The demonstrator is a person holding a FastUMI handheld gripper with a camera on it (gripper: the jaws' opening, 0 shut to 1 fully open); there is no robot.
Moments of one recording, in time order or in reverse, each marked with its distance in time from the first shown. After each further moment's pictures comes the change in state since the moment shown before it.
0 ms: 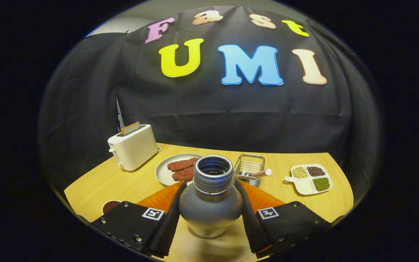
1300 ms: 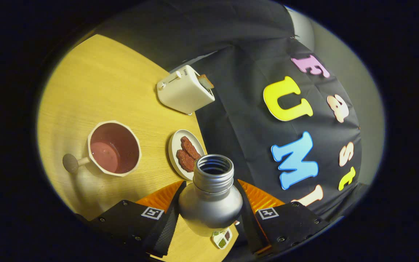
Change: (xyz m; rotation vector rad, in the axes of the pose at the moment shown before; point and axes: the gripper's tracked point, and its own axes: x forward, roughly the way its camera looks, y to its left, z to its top) arm -0.012 0.085 0.006 -1.133 -0.020 -0.123
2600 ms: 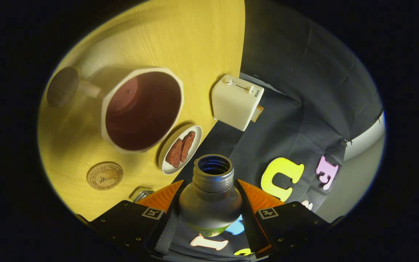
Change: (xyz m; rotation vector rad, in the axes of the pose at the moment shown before) arm 0.025 0.026 0.056 -0.965 -0.056 -0.062
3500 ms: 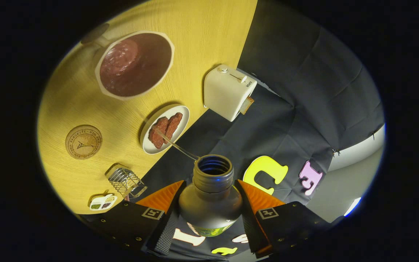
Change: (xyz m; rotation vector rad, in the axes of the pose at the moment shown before) arm 0.001 -0.040 -0.039 -0.175 0.047 -0.094
